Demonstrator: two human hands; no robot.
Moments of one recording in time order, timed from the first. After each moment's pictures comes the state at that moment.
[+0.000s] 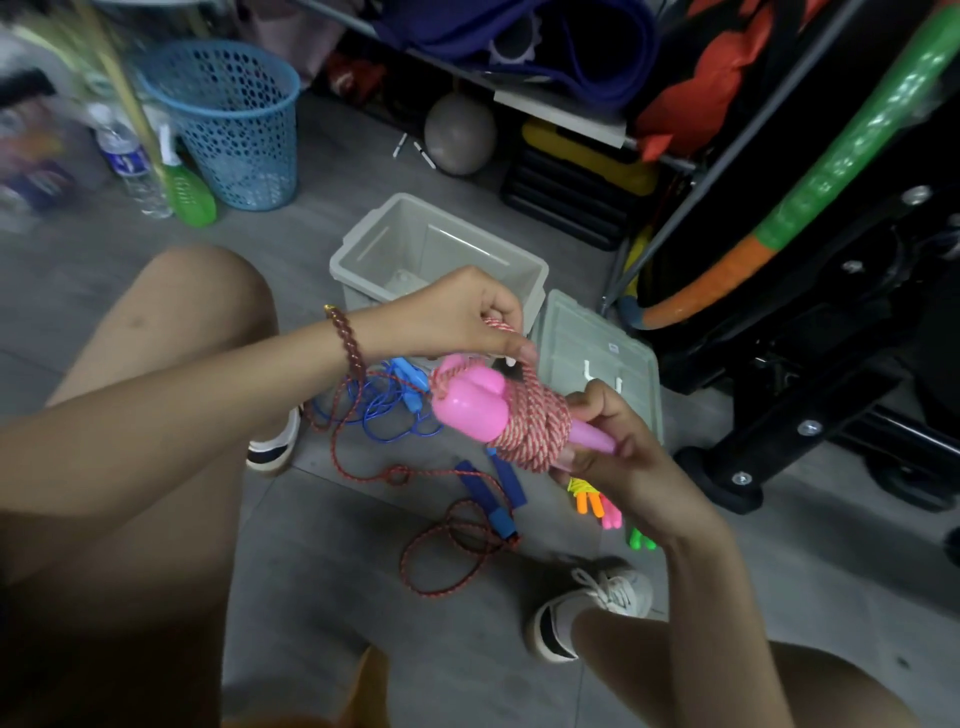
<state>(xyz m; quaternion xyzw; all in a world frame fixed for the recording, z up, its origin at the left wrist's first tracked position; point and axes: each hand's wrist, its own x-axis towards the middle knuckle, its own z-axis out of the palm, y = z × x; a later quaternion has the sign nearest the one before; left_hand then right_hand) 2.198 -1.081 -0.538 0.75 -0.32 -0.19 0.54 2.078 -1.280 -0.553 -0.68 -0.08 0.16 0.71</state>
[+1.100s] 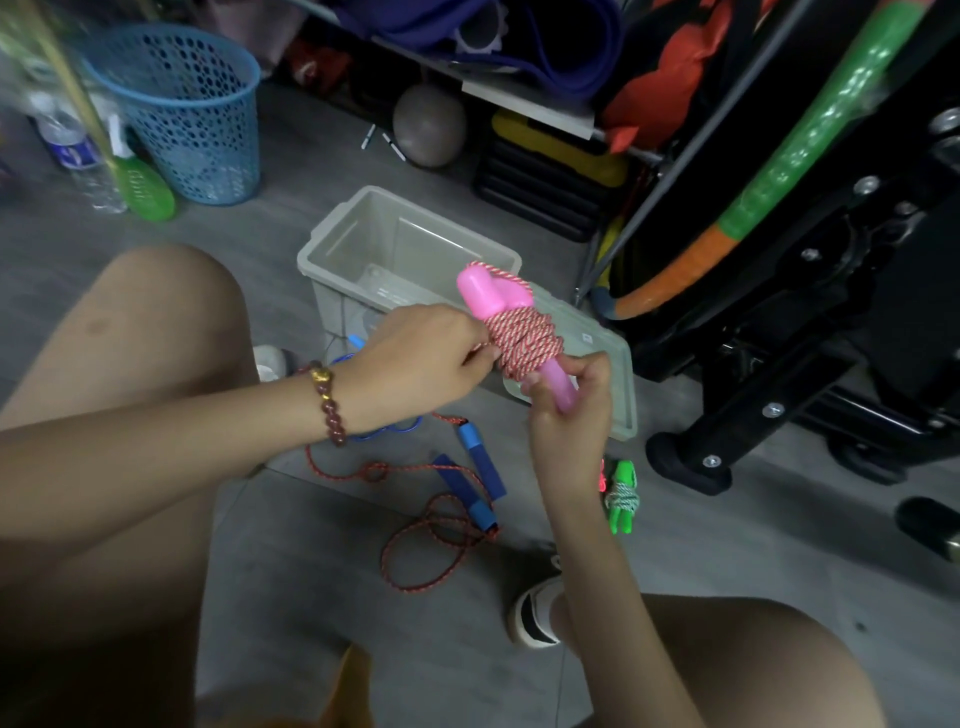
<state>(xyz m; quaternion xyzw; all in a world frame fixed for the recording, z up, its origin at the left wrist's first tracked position) 2.157 -1.090 -0.541 0.93 -0.29 0.06 0.21 2.095 -1.229 -0.571 -0.81 0.13 -0.23 0.52</state>
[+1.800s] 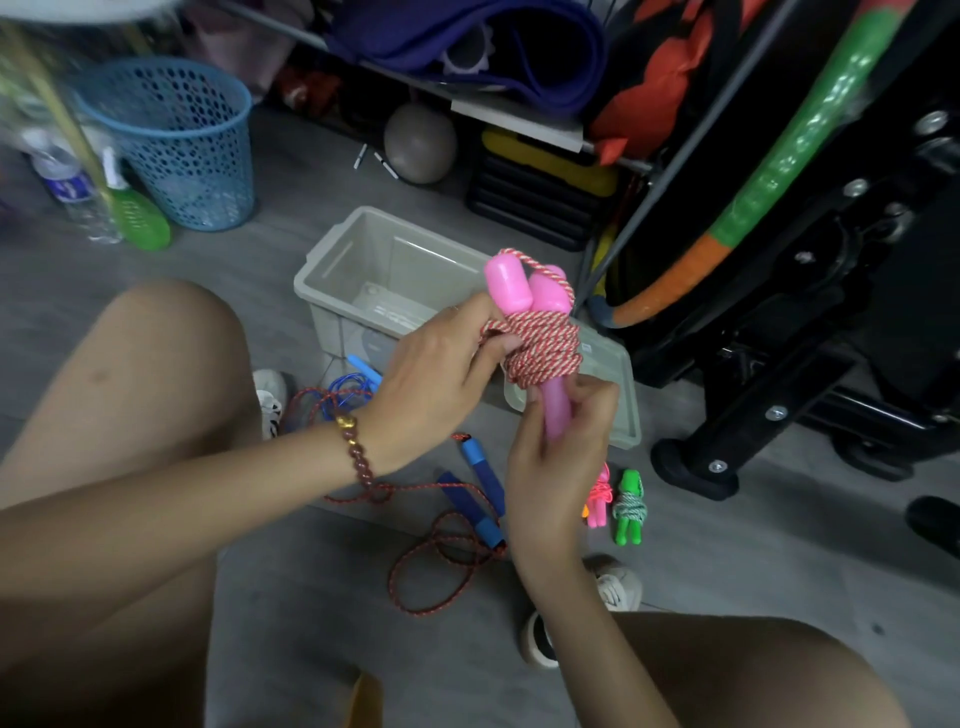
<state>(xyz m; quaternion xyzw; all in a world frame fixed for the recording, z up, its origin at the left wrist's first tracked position) 2.150 -1.099 -0.545 0.83 -0.25 0.15 0.47 2.083 -1.203 -0.570 -0.80 0.09 -0.38 0.45</state>
